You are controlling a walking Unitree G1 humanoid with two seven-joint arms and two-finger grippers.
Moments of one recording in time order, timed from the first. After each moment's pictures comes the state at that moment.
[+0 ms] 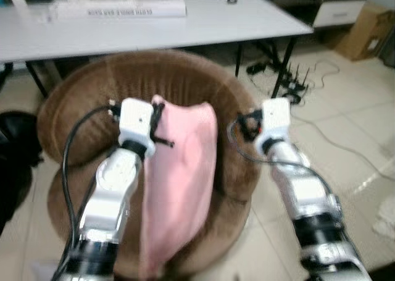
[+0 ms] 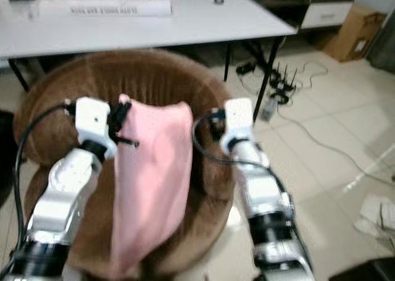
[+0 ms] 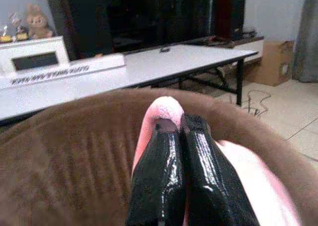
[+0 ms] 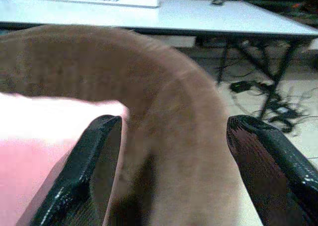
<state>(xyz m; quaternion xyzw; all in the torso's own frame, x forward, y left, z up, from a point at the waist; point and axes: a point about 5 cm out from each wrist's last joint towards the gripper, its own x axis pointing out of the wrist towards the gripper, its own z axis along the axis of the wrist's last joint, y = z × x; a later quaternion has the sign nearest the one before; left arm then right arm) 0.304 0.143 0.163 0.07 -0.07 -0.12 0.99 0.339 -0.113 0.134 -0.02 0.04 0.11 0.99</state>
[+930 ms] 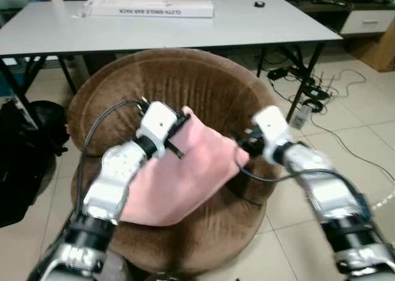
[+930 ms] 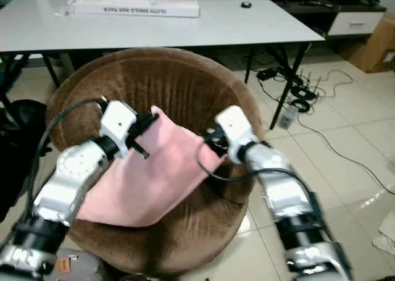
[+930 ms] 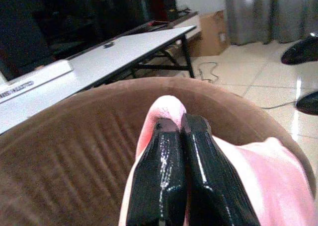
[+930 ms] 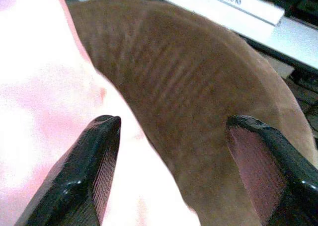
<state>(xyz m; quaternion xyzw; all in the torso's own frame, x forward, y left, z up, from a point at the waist) 0.328 0.129 0.156 0.16 -0.05 -0.32 0.93 0.325 -0.150 0.135 -0.17 0.06 0.29 0.94</state>
